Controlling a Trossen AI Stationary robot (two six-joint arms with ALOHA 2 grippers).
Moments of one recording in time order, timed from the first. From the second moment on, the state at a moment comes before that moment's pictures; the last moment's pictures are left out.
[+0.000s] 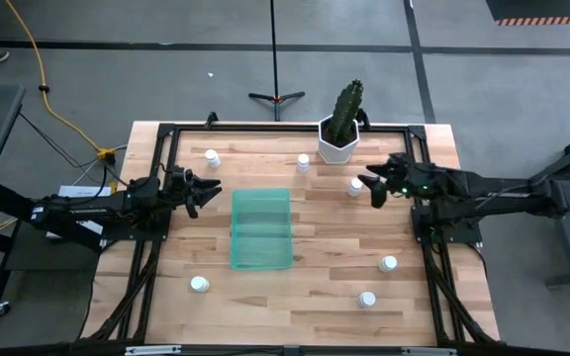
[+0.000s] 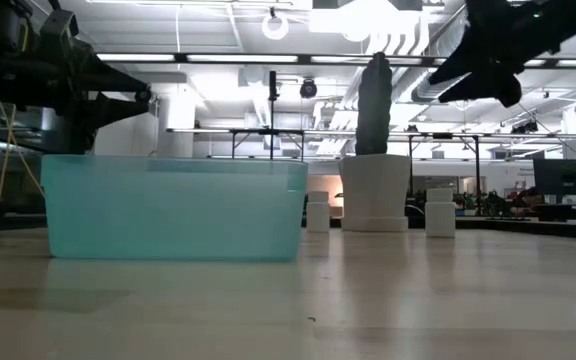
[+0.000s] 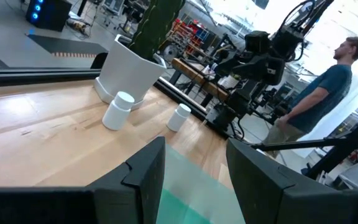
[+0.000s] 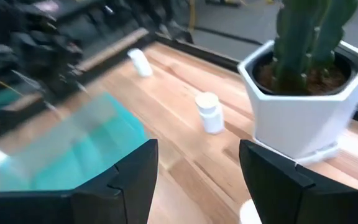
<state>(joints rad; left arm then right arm) 0.10 0.13 0.01 0.12 -0.20 -0.55 -0.08 0.64 0.55 -0.35 0.41 0.53</state>
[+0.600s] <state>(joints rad) 0.10 0.13 0.01 0.12 -0.20 -0.55 -0.12 0.94 0.85 -0.65 0.41 0.97</state>
